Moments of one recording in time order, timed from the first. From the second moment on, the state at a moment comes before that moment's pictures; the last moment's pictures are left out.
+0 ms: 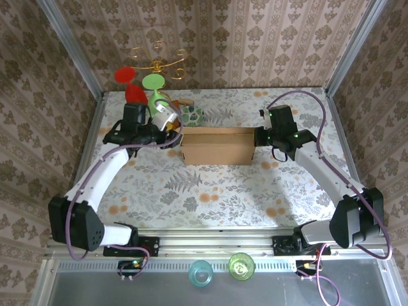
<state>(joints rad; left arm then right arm) -0.30 1.32 1.15 -0.50 0.52 0.31 0.29 1.36 1.11 -0.53 -0.06 0.24</state>
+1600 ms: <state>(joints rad) -0.31 1.54 1.27 -0.60 0.60 0.33 0.29 1.41 1.14 -0.53 -0.07 0.24</state>
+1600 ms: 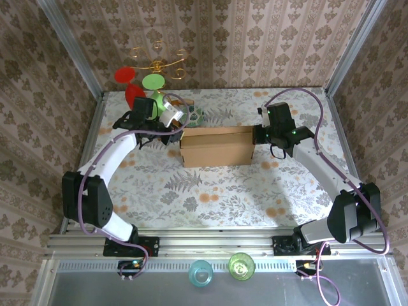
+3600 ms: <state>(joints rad) -0.43 1.44 1.19 -0.51 0.31 -0.33 0.32 1.41 1.14 -0.51 0.02 0.43</state>
